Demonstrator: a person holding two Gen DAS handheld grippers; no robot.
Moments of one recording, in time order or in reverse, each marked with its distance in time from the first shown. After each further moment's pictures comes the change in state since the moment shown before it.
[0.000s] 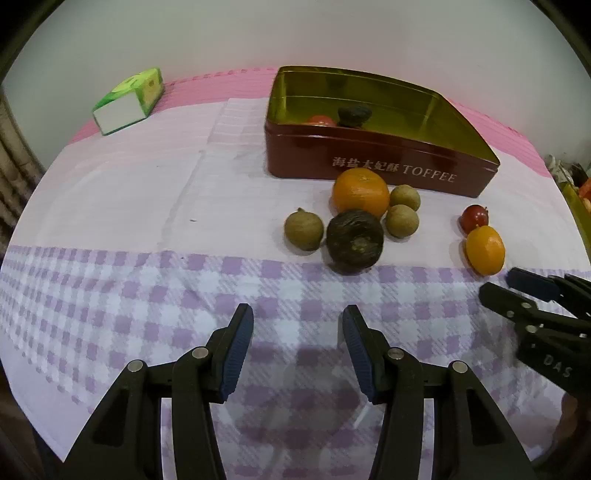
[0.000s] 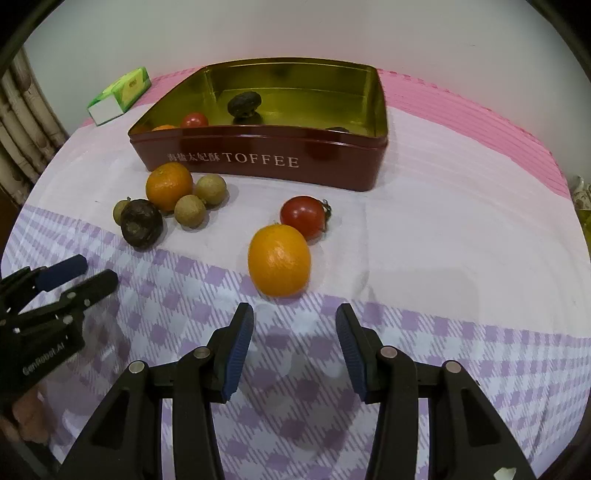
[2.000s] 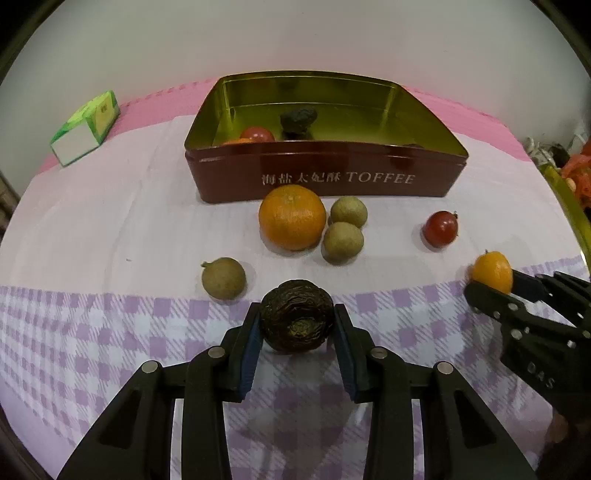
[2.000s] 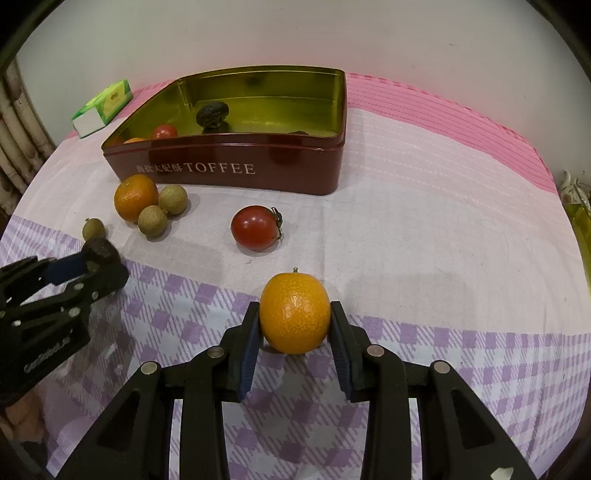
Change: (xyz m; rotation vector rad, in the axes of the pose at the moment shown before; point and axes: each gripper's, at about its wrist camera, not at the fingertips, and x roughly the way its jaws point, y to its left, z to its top) left arm 0.017 -0.039 0.020 0.078 -0.013 -0.063; right arm 0.003 -0.026 -0.004 0.023 -0.045 -0.043
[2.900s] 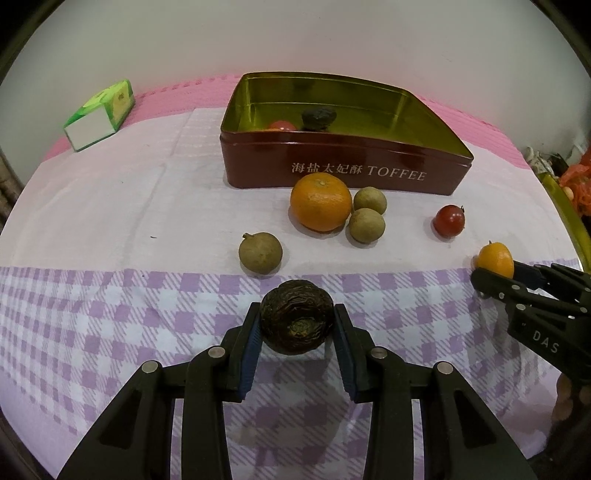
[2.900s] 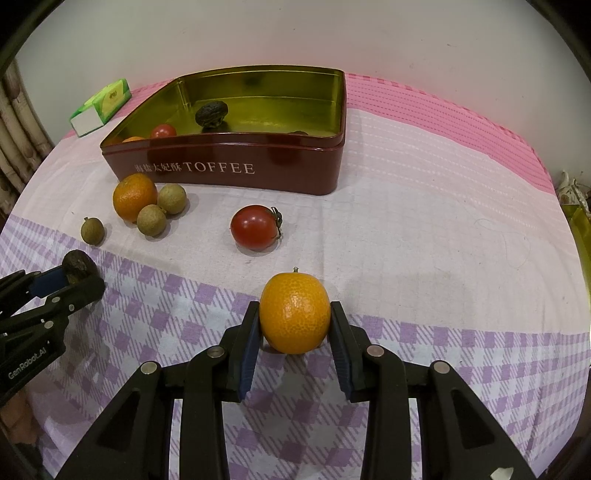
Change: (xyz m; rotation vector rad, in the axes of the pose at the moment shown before) left arm -0.014 0.018 -0.019 -0.033 -0.022 -0.003; right arm 0.000 0.001 0.000 0.001 0.003 -0.009
